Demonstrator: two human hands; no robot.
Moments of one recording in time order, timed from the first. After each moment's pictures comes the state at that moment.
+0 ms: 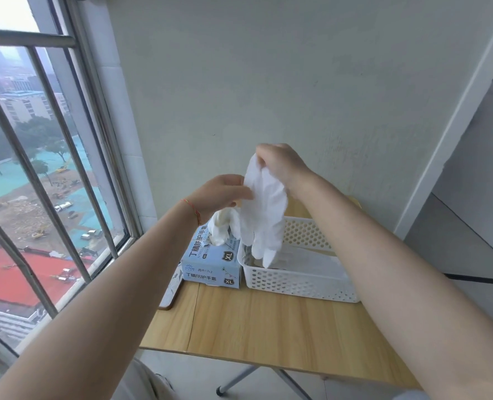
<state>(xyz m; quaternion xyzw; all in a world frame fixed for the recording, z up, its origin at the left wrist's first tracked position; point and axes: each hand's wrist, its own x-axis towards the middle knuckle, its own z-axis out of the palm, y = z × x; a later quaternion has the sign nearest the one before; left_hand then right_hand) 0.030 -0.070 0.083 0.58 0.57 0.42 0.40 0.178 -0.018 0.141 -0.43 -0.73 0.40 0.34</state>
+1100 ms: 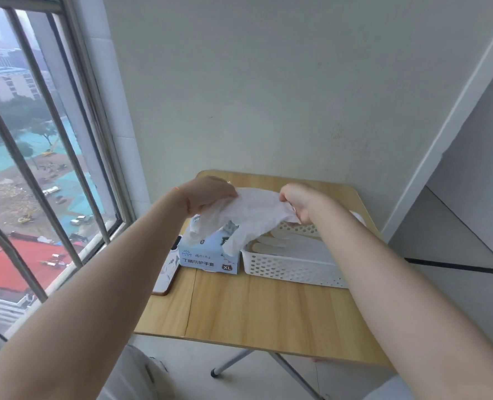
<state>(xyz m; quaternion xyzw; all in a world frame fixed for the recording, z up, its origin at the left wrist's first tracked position) 0.011 -0.061 0.055 0.50 0.67 0.35 0.42 0.204 0.014 0.051 -0.60 -0.55 0.55 0.19</state>
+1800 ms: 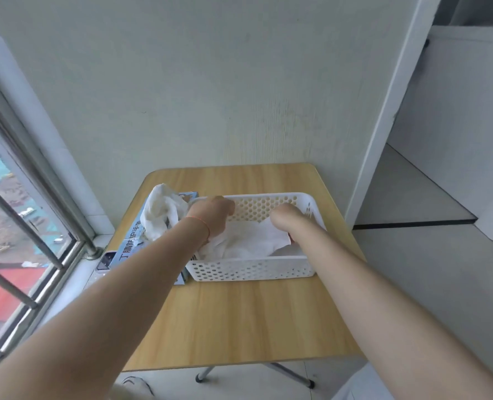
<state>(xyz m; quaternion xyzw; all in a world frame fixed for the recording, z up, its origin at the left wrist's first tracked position) 0.115 0.021 -0.021 0.73 0.68 -0.03 -0.01 0.290 0.032 -0.007 -0.68 -0.60 0.40 0.12</state>
